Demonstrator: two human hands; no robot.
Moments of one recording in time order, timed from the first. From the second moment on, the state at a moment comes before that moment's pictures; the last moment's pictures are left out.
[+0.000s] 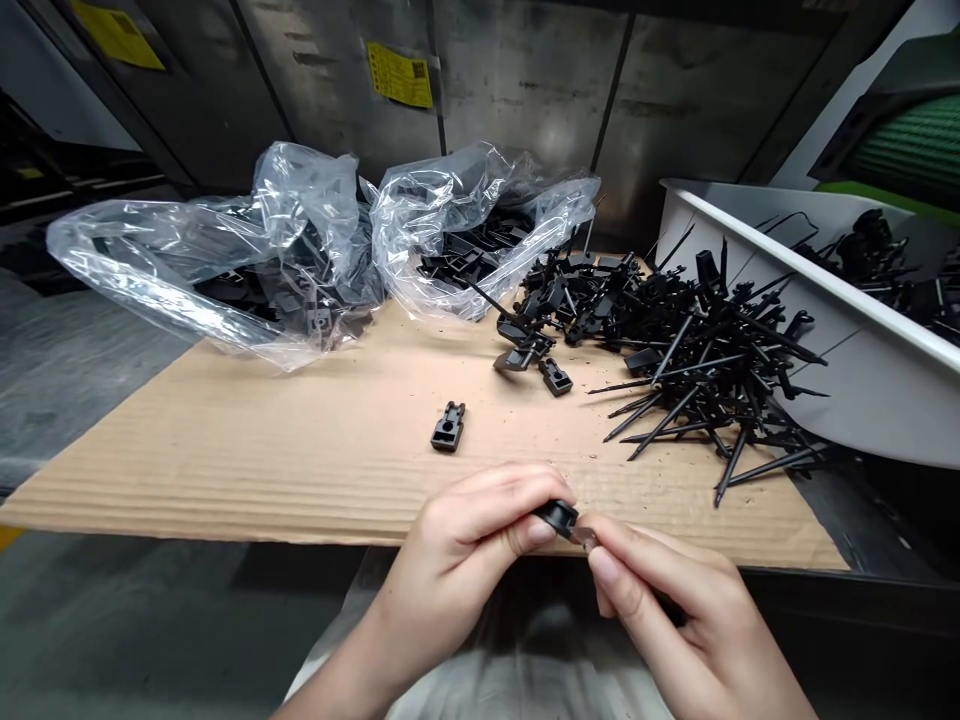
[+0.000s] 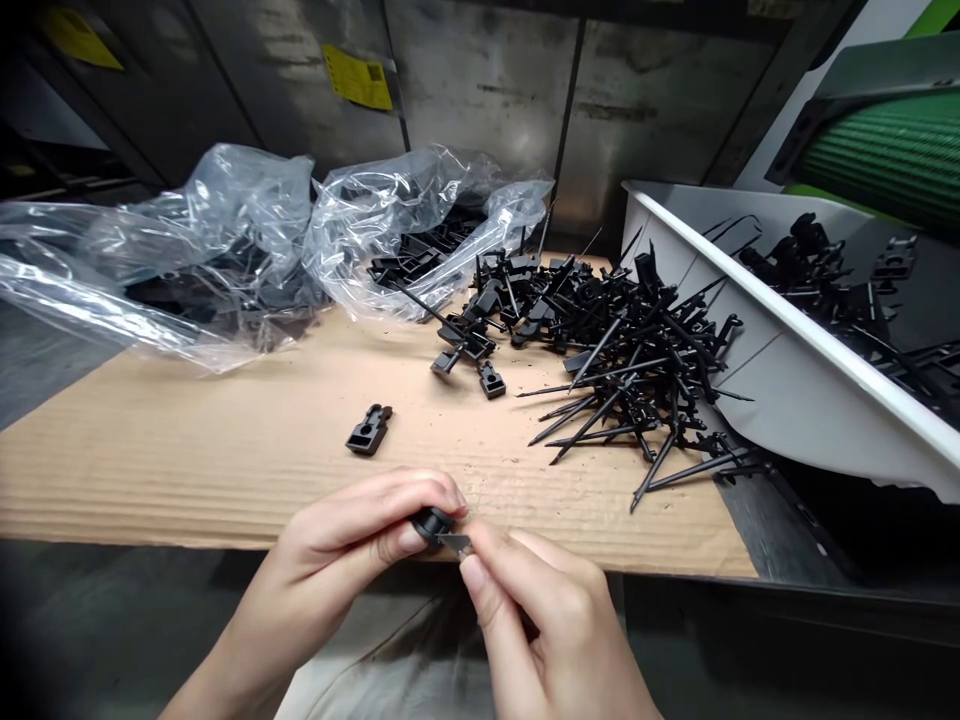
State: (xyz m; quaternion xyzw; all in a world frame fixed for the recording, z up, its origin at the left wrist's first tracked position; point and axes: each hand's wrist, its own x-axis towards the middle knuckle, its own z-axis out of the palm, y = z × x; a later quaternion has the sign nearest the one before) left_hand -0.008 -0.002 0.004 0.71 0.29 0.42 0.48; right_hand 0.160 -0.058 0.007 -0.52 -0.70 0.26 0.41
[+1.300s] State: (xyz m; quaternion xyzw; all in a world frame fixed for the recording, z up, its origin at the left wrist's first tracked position) left_hand -0.007 -0.008 -0.009 0.74 0.31 0.46 0.38; right_hand 0.162 -0.068 0.013 -0.60 -0.43 0.54 0.40
